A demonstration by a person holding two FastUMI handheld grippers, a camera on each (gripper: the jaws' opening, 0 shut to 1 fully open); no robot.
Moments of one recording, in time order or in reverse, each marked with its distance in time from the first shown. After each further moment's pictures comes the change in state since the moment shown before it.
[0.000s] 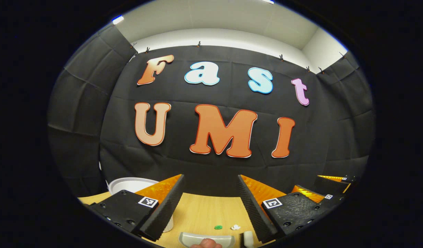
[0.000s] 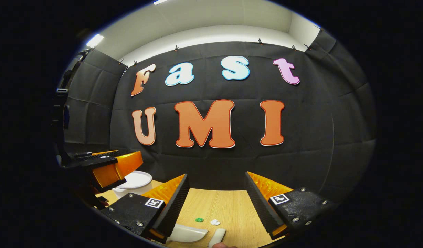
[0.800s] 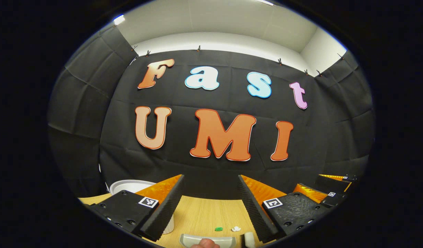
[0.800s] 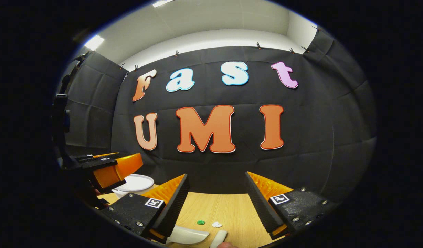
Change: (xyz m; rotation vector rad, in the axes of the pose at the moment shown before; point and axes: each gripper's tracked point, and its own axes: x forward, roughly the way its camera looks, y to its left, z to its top) left arm -0.010 0.001 0.010 -0.042 -0.061 -0.026; right arm -0.008 0.000 0.011 0.008 -0.064 -0.004
